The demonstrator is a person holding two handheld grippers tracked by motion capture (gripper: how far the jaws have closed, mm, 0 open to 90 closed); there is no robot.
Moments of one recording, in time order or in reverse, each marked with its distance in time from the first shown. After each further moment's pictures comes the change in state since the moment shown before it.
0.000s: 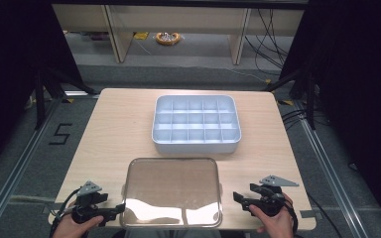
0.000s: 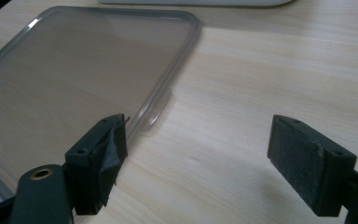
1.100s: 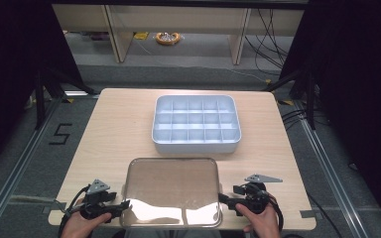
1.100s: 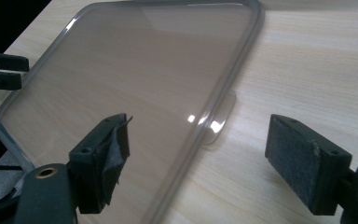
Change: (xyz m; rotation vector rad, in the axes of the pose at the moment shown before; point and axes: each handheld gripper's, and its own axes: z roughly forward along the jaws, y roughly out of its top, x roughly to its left) left arm -0.005 0.009 0.015 0.043 0.038 0.065; right arm 0.022 0.007 0.030 0.035 0.126 0.037
